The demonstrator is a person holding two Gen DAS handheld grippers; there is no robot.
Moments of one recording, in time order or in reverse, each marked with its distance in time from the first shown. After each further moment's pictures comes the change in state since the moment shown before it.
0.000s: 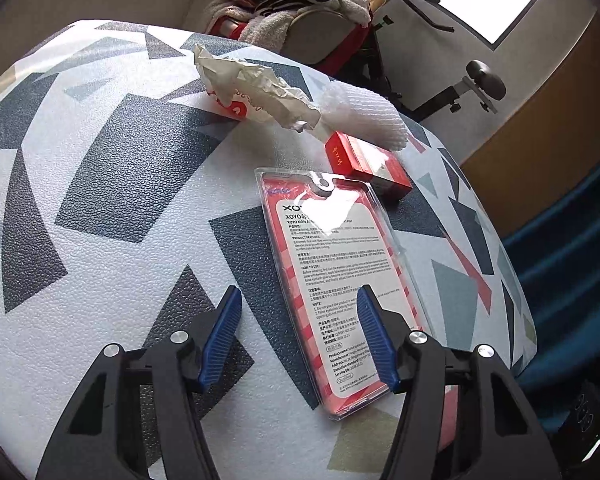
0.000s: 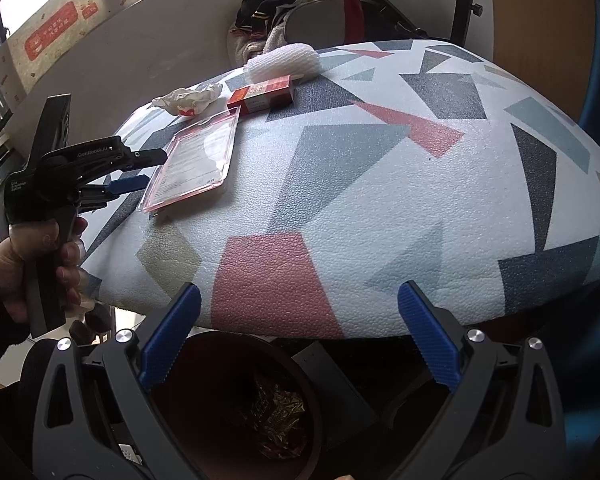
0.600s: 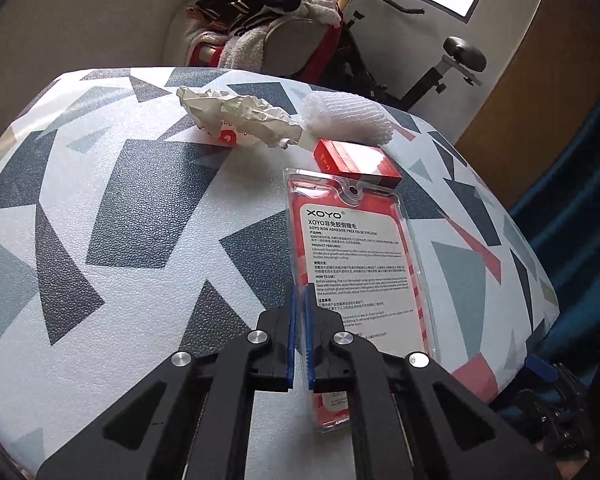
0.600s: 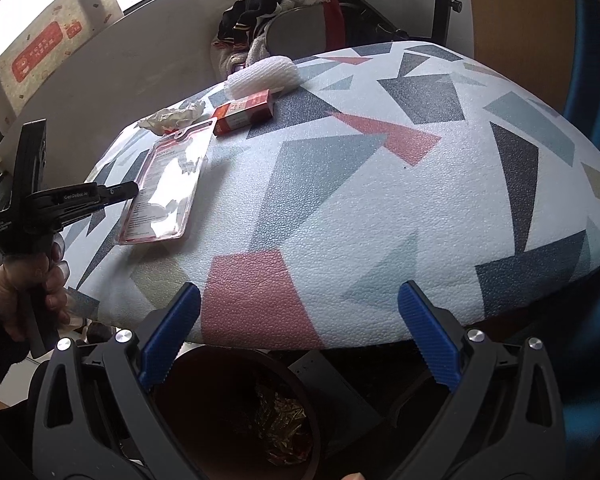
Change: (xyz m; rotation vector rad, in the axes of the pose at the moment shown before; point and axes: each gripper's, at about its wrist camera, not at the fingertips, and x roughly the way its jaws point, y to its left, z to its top) left arm -0.031 -0.009 -0.003 0.181 -0.030 0.035; right arm -0.010 -0.007 0.012 0.041 -0.037 -0.025
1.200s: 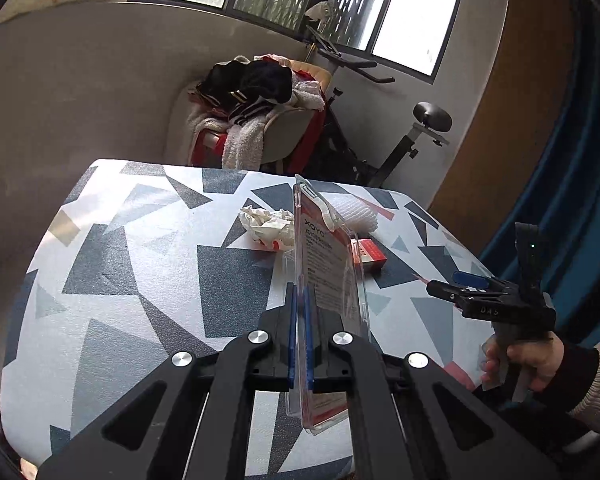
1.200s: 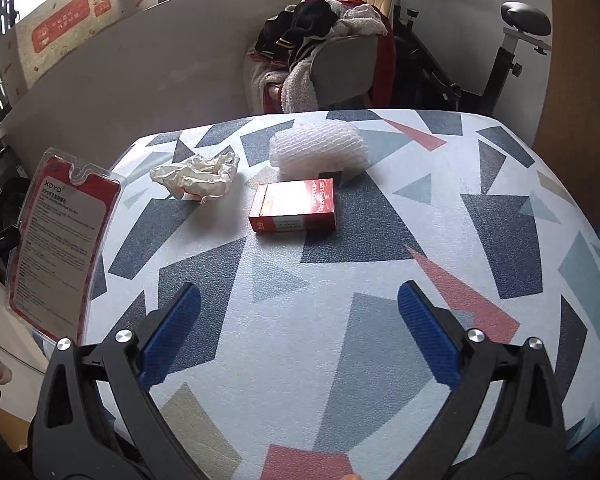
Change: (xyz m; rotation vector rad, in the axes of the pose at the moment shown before) left arm -0.137 0.055 0.024 0.058 -0.254 -0.031; right arm 0.083 0.081 0.145 -0.181 -0.036 -0.020
